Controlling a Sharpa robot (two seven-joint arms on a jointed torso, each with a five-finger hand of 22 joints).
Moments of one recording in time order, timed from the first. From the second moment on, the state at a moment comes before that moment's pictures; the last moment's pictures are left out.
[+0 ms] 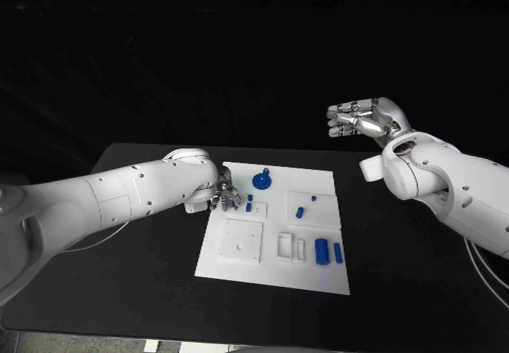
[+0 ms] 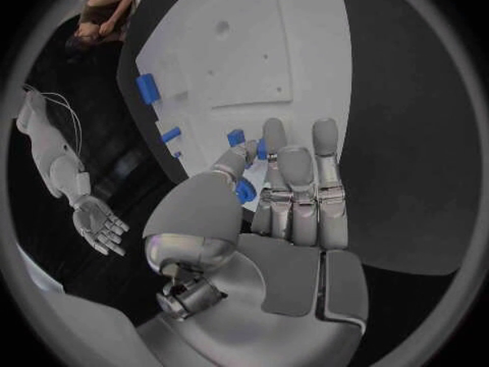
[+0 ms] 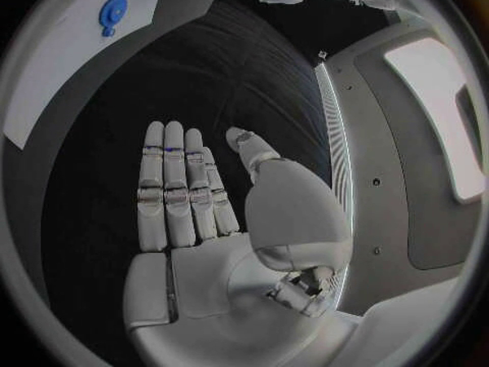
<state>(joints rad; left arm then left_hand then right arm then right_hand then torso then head) 1.33 -0.51 -0.19 1.09 -1.04 0.15 -0.51 1.04 0.11 0.22 -0.18 0.56 1.10 0.05 0.15 1.01 1.41 -0.06 0.45 0.26 1.36 -0.12 1.23 0.39 0.02 1.29 -0.14 0.31 1.31 1.06 -0.72 0.39 1.32 -0.77 -0.40 0.10 1.19 -0.07 0.20 -0.09 0.50 1.03 0.13 0.06 0.06 1.31 0.06 0.07 0.06 1.32 0.05 0.08 0.16 0.09 1.23 0.04 0.07 0.07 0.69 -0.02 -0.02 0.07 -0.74</state>
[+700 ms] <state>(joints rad) 1.33 -0.52 -0.19 1.10 -1.07 0.16 -0.49 1.05 0.11 0.23 -0.18 0.55 1.10 0.05 0.15 1.01 1.40 -0.06 0.45 0.26 1.35 -0.12 1.22 0.39 0.02 1.29 -0.14 0.31 1.31 1.06 -0.72 0.39 1.32 -0.77 -0.39 0.10 1.19 -0.07 0.20 -0.08 0.50 1.03 0.13 0.06 0.06 1.31 0.06 0.07 0.06 1.32 0.05 0.09 0.15 0.09 1.23 0.05 0.07 0.07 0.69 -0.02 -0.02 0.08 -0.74</state>
